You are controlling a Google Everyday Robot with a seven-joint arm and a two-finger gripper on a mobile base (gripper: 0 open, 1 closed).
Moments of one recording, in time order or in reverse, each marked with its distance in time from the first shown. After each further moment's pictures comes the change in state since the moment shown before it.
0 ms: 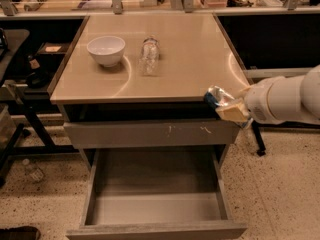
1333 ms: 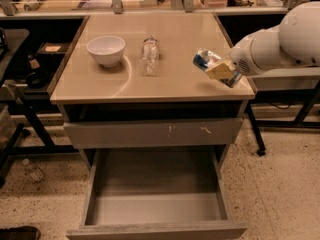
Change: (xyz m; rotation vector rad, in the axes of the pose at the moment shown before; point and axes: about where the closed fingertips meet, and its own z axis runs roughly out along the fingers) arm -0.089 -0.067 0.035 0.010 -0.059 -0.048
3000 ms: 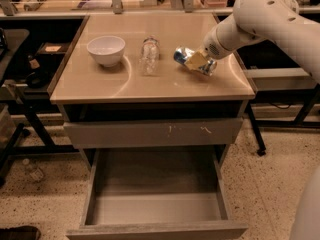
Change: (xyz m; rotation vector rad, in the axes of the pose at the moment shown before) arm -0.037 -0.017 0.107 -0.137 0.078 -0.026
